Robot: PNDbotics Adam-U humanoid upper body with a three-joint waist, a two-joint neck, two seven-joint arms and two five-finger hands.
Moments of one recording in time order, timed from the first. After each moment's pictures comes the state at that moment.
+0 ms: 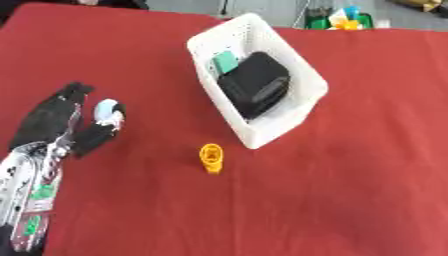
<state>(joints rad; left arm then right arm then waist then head) -0.40 0.15 0.07 -1.94 -1.52 0.43 -0.59 -0.16 -0.13 -0.18 -1.98 0.31 -0.58 -0.46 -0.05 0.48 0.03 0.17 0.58</state>
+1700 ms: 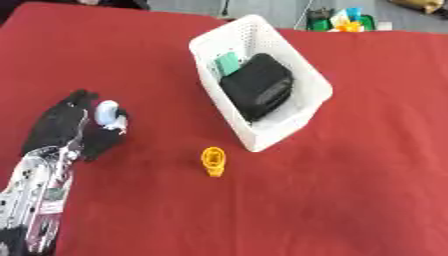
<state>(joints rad) -0.42 0.12 0.08 -1.89 -1.56 0.46 -0.59 -0.16 -0.13 -0.17 -1.98 0.30 -0.59 -0.44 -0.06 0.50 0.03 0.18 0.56</state>
